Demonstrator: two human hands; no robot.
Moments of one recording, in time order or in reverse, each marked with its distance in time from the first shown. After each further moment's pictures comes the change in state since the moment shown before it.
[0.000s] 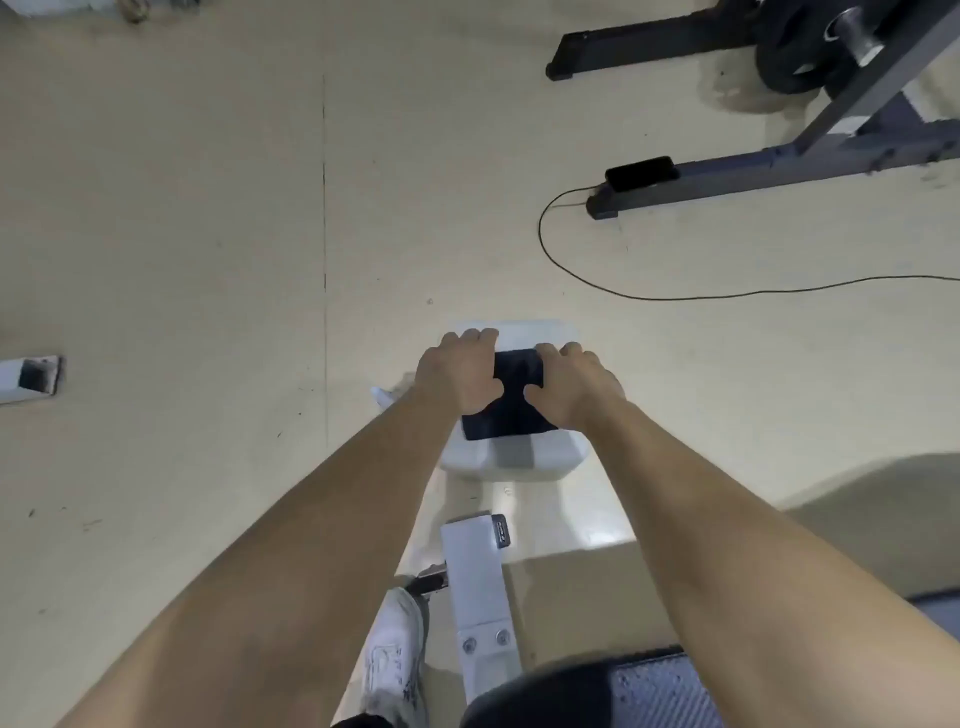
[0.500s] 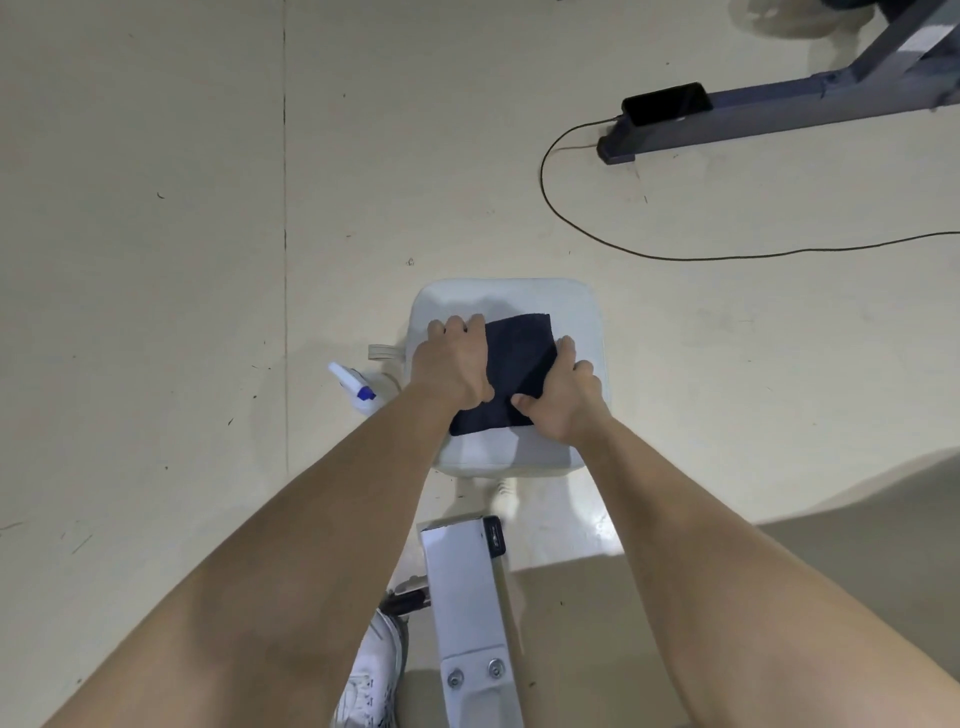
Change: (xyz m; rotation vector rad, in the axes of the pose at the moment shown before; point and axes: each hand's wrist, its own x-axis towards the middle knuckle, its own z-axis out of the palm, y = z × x) left_hand 0.087 -0.025 0.115 -0.001 0.014 -0.083; right_hand 0.080 0.044 0.121 0.386 0.002 0.216
